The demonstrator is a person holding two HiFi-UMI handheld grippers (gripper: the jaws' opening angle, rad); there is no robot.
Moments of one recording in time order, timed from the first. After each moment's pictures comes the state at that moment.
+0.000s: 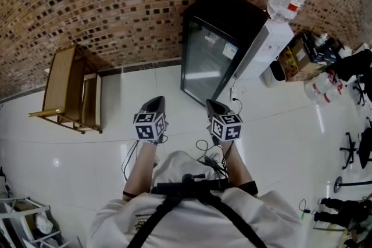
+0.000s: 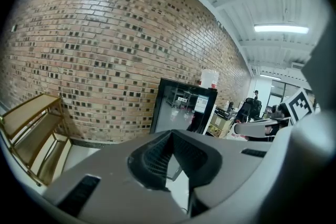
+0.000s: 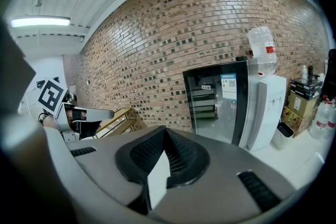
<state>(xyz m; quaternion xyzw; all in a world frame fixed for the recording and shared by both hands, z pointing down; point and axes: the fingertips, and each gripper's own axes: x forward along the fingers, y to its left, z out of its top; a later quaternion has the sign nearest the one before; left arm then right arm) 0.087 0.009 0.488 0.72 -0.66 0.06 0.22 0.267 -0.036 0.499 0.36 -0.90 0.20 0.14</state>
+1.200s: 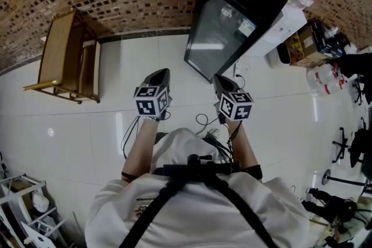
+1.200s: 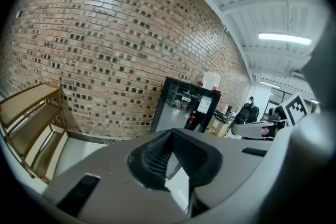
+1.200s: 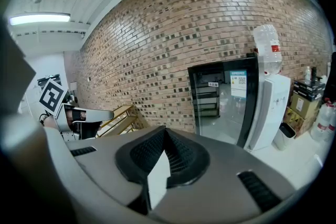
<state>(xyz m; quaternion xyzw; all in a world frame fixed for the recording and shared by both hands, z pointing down) 0.045 0.011 0.514 0.72 -0.65 0.04 0.25 0.223 -0.038 0.515 0.35 -0.90 0.20 0.16</state>
